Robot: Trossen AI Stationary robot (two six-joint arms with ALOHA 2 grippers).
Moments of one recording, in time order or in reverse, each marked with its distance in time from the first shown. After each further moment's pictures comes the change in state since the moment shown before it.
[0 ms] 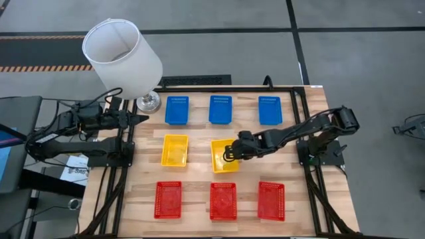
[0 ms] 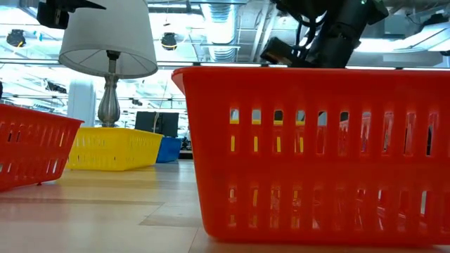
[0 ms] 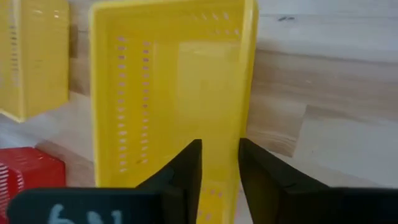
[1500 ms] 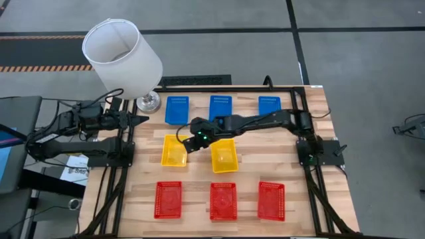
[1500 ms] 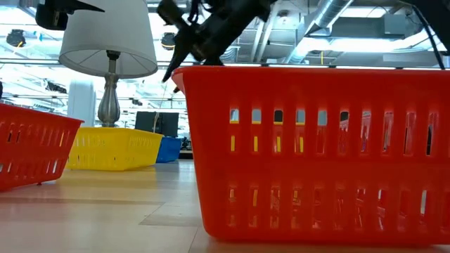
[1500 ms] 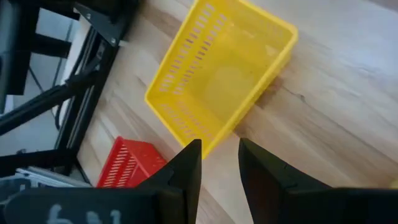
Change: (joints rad) left arm 0.000 0.000 0.000 -0.025 -0.002 0.020; right arm -0.154 0.521 0.803 -0.056 -0.245 -0.508
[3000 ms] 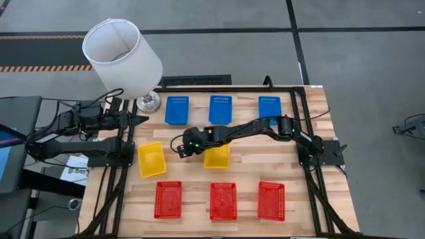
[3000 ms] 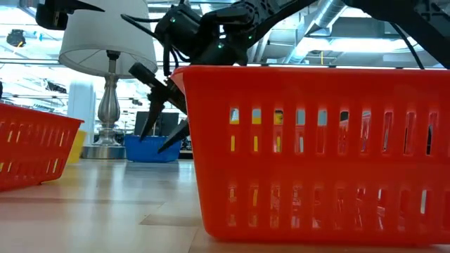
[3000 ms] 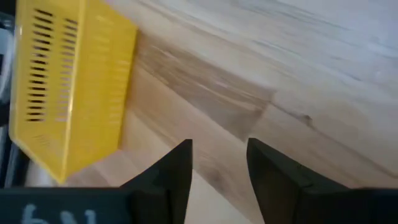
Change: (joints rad) left arm 0.000 0.000 0.000 0.001 0.002 0.001; right arm 0.008 0.224 0.030 0.161 0.062 0.082
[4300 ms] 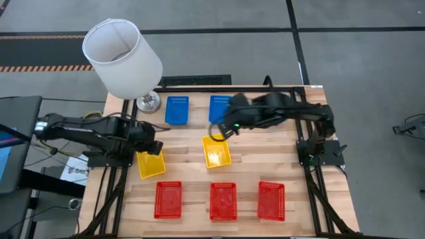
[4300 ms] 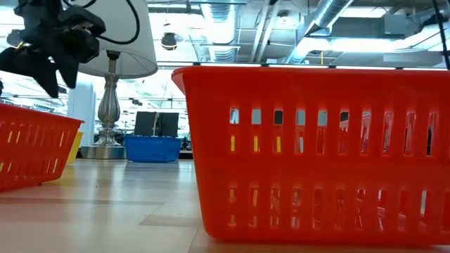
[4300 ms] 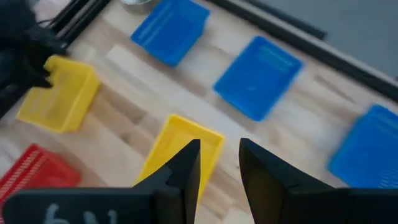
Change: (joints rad) left arm -0.258 0.459 -0.135 -0.304 0.081 -0.206; right arm 0.127 -0.477 0.479 -1.228 0.527 -0.124
